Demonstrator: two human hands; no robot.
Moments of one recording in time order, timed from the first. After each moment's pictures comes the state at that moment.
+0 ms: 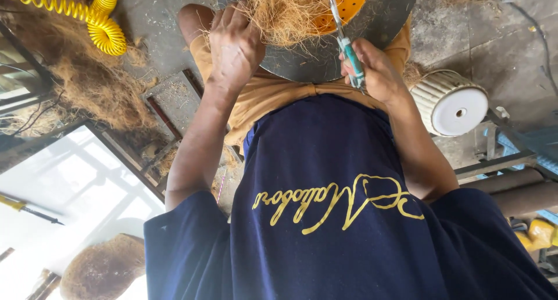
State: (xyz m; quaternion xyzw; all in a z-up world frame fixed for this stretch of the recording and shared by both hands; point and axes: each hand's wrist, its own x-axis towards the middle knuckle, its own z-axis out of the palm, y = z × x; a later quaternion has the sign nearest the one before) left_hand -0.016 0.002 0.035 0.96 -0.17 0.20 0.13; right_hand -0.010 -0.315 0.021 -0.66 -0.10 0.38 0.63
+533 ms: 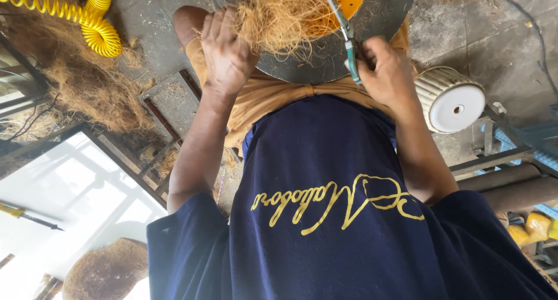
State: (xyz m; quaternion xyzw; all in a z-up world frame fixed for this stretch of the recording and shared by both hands) left_hand -0.031 0.016 -0.024 0.96 -0.13 0.20 0.14; right_hand -0.010 -0.323 0.040 -0.85 -0.09 0.32 0.41
